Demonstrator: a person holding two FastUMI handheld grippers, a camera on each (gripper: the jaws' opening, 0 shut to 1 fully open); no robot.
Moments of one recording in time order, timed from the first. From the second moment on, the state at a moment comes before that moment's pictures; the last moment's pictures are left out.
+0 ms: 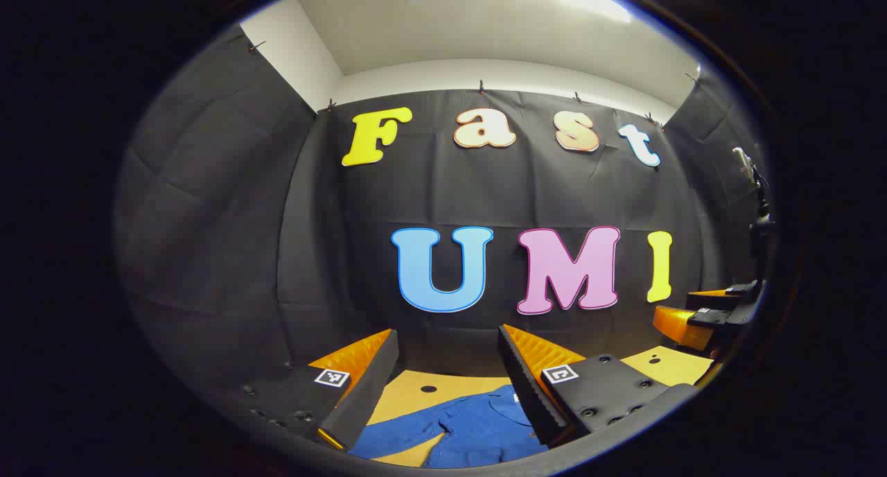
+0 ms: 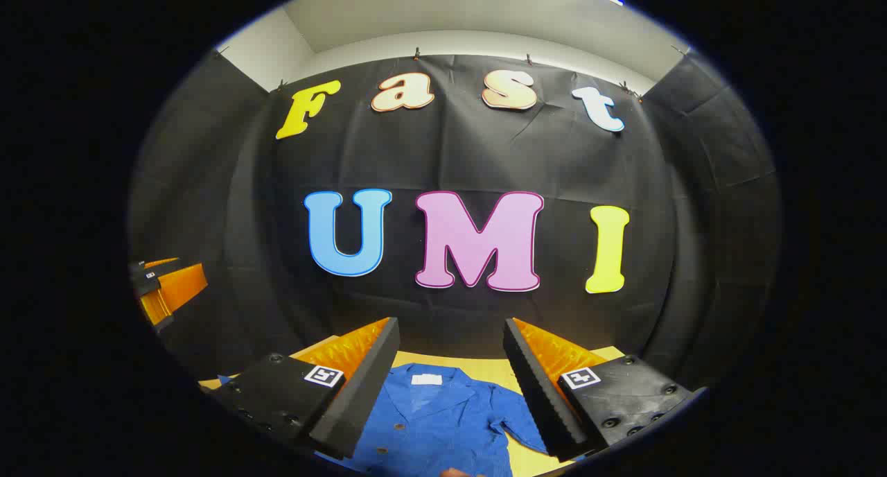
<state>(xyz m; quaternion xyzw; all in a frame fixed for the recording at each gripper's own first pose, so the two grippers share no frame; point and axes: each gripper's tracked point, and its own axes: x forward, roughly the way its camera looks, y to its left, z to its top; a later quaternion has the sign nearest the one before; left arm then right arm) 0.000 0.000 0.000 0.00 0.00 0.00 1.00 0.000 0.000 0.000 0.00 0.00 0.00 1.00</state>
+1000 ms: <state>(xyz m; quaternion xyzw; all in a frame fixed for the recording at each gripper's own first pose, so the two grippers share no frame) 0.052 0.005 -0.032 -0.03 0.03 -0.04 1.00 0.002 -0.111 -0.010 -0.03 0.02 -0.11 0.99</state>
